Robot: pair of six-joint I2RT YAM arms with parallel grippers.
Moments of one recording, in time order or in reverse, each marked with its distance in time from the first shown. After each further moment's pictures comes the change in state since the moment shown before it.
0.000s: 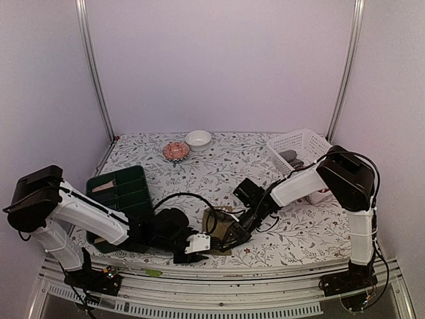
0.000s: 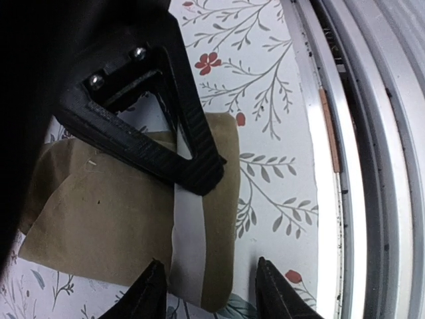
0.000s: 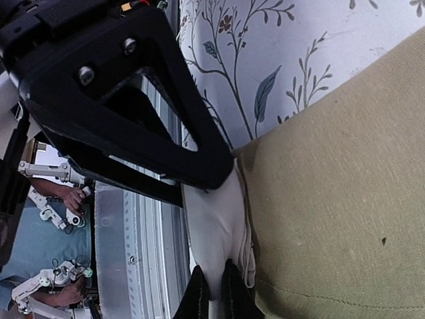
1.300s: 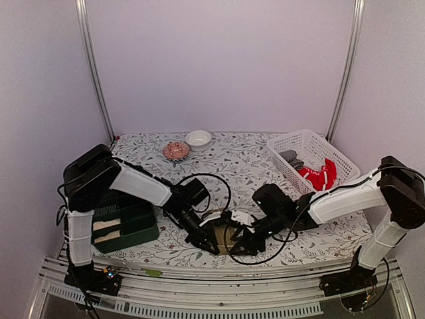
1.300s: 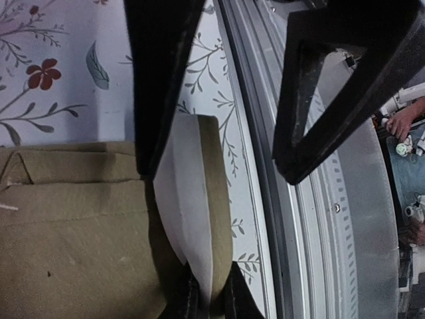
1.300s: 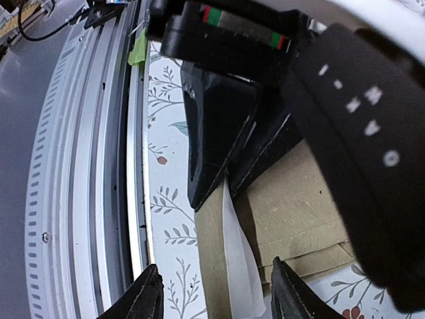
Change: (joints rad) left arm 0.301 0.477 0.552 -0.576 0.868 -0.030; right arm 0.130 -0.470 -0.384 0.274 0.546 -0.114
